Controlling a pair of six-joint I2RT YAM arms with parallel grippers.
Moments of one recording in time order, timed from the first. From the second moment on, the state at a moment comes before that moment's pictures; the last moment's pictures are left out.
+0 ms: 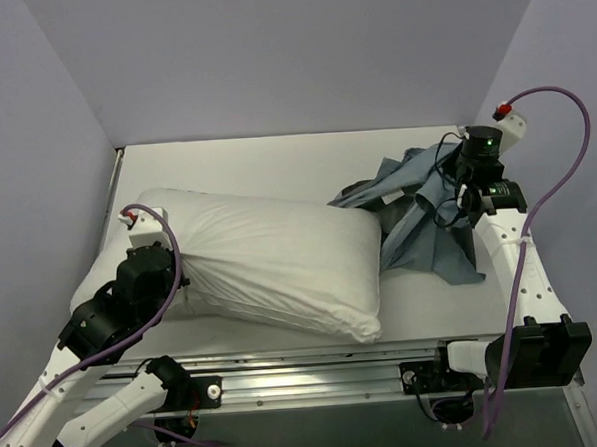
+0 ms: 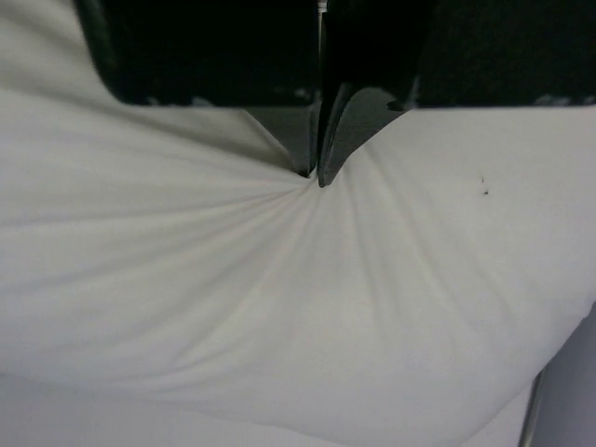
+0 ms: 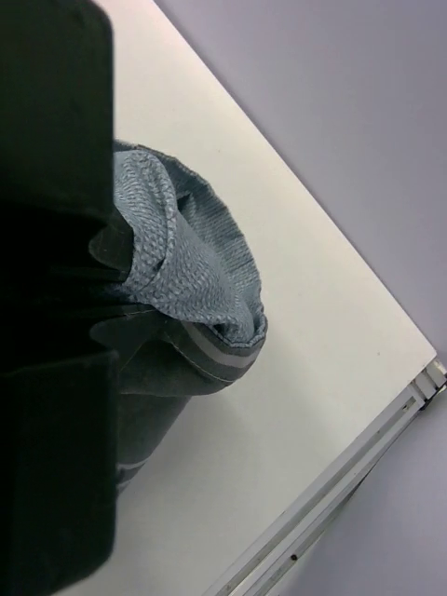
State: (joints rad) left arm -0.71 0.68 1.04 -0.88 -0.64 -0.42; right arm -0.02 1.24 1.22 -0.39 0.32 0.55
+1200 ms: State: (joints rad) left arm -0.45 0.90 1.03 -0.60 -0.52 -0.32; right arm 0.17 1.31 1.13 -0.16 0.11 0.46
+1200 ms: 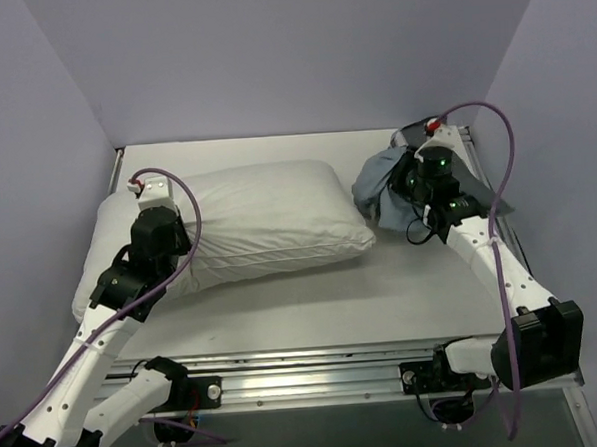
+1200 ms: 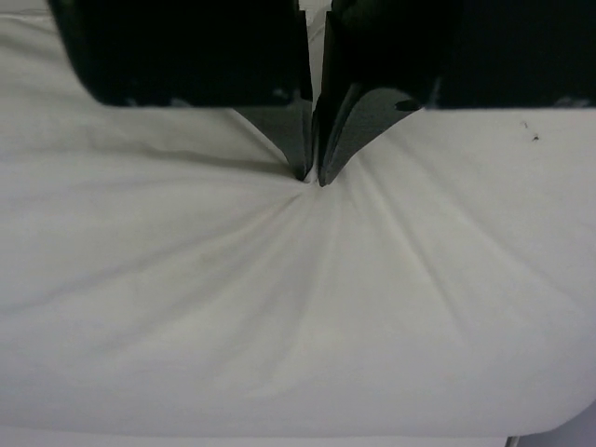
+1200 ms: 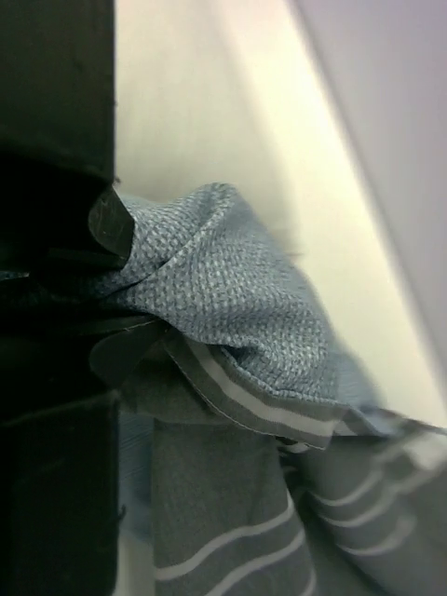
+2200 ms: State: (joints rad) left arm -0.45 0.76 1.55 -0.91 -0.48 -0.25; right arm 0.24 0.73 1.57 -0.80 0.57 0.26
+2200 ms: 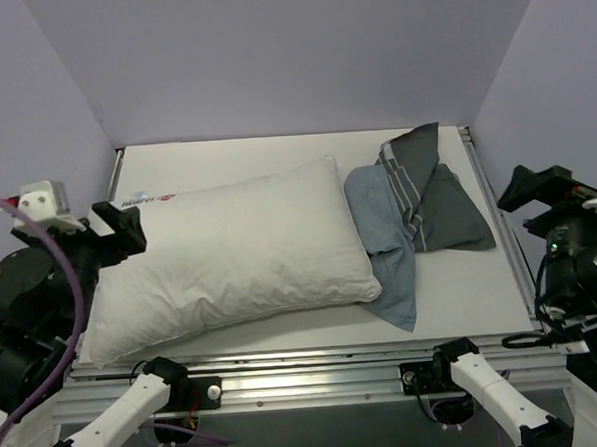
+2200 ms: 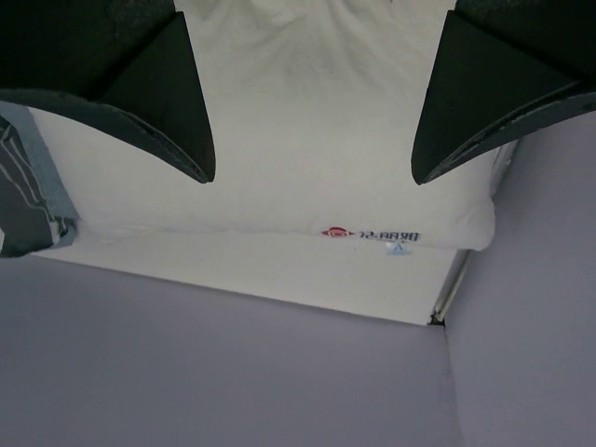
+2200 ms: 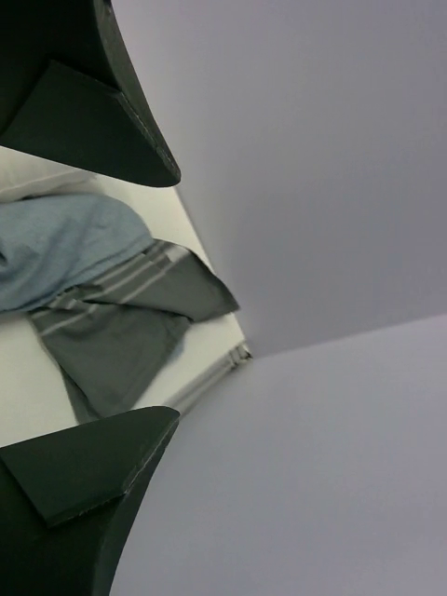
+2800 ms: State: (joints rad) left arm -0.45 0.45 1.57 -0.86 -0.85 -0.10; right arm 0.24 0.50 1.56 -0.62 0.75 0.02
